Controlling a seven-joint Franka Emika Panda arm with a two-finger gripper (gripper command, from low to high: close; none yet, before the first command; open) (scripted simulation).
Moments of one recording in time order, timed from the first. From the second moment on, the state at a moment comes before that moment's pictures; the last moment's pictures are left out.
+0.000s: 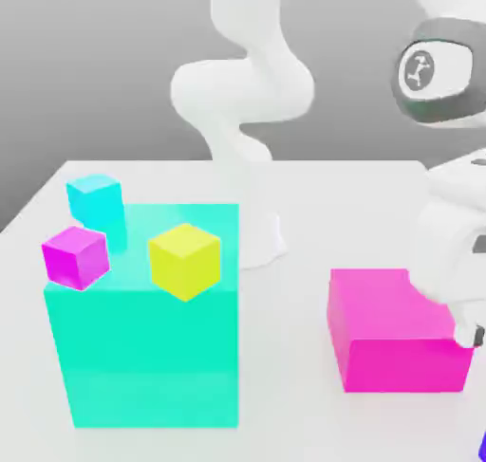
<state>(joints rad) 0.16 0.27 0.31 -2.09 -0.27 2.47 1.16</state>
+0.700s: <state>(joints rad) 0.26 0.55 0.31 -2.03 -0.29 2.55 1.22</state>
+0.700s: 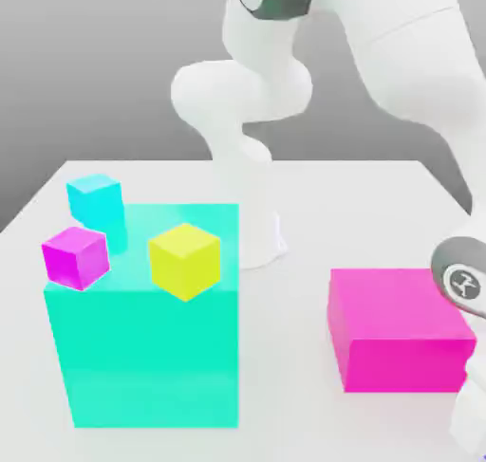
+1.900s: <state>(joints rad) -0.54 -0.67 -0.09 -2.59 -0.04 1.91 1.85</state>
